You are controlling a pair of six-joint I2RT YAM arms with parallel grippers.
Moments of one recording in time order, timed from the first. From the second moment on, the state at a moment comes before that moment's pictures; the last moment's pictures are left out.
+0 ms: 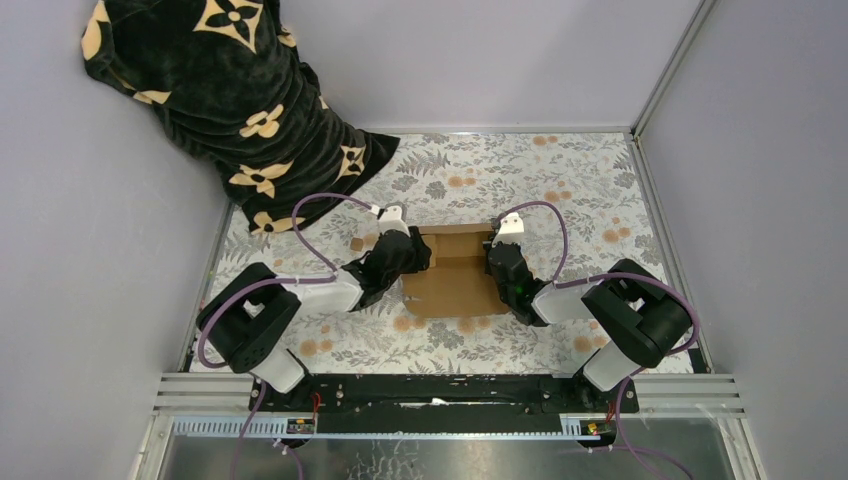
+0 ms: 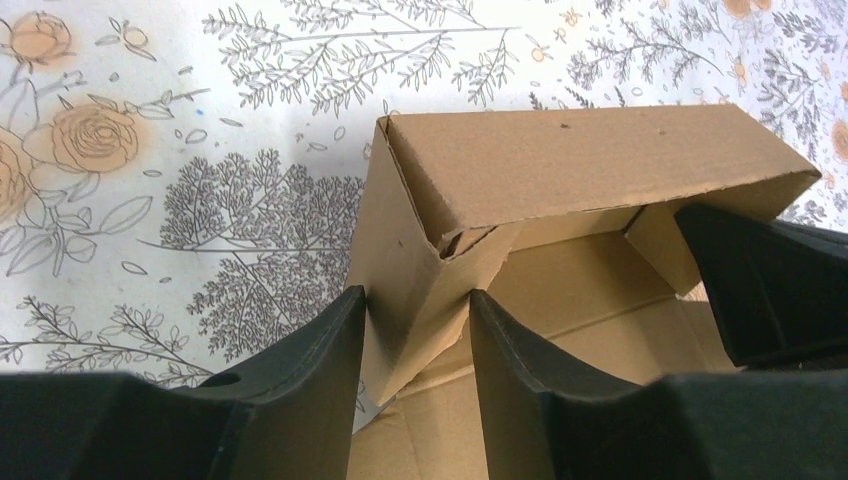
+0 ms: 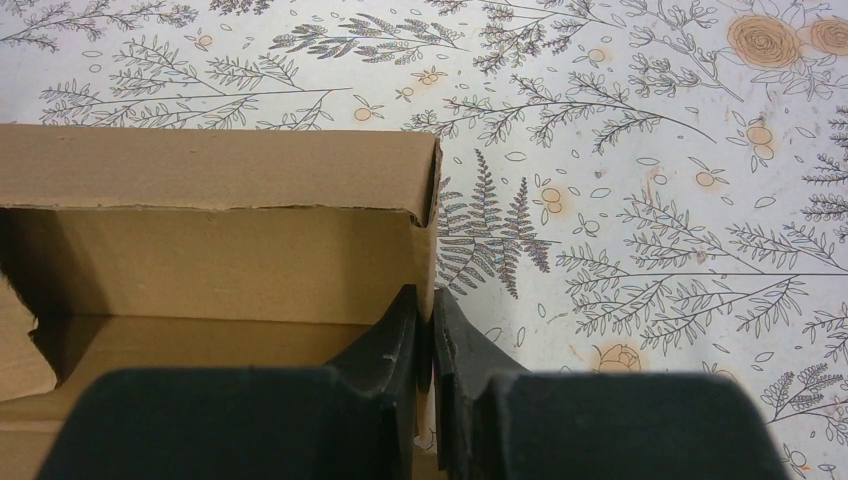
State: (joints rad) left arm -0.73 1.56 0.63 0.40 -0.27 -0.68; right arm 0.73 1.59 0.45 0.72 0.58 0.25
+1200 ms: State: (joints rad) left arm -0.81 1.67 0.75 0.28 -0.57 -0.60; right arm 0.74 1.56 0.43 0.70 0.58 0.27
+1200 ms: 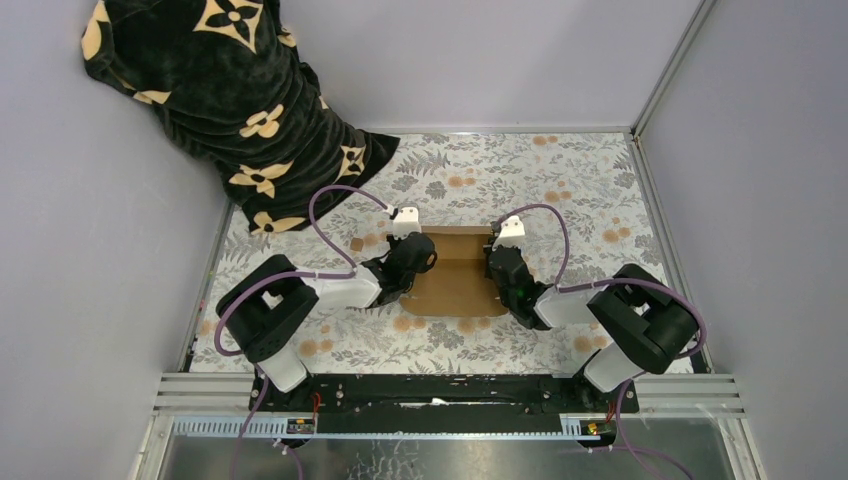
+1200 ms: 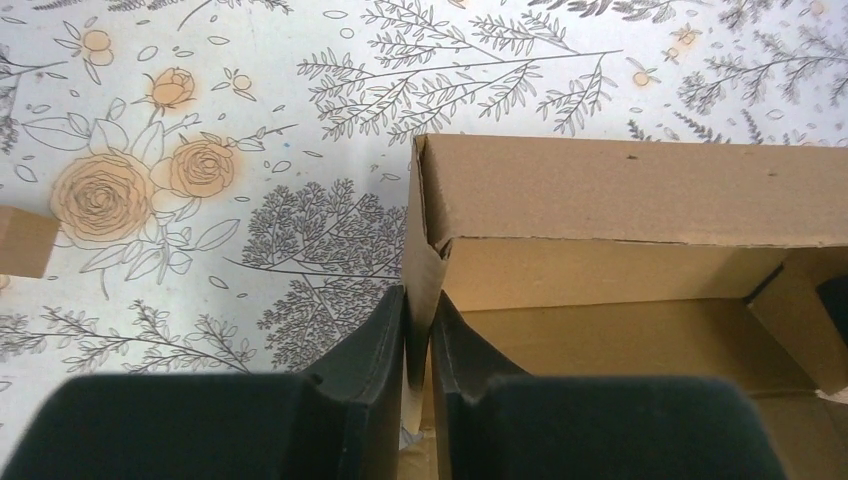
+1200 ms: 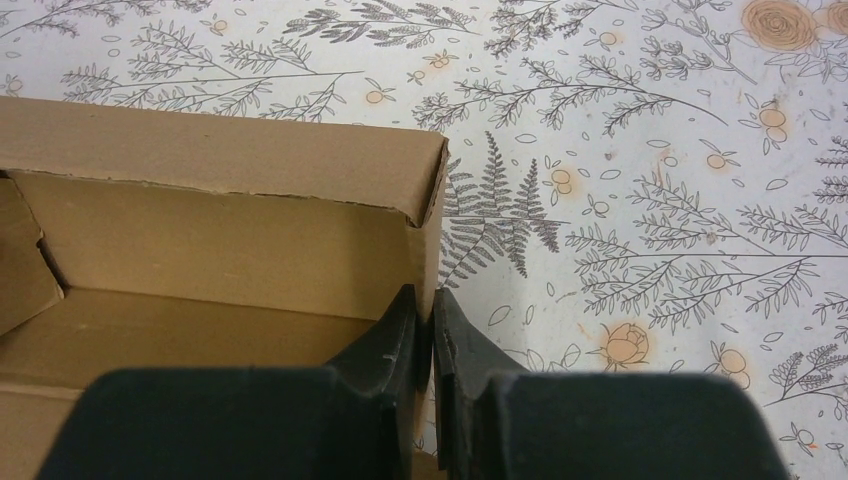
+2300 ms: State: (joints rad) left arm -0.82 1.61 0.75 0.22 -0.62 -0.51; right arm 0.78 1.49 0.40 0.65 0.58 0.33
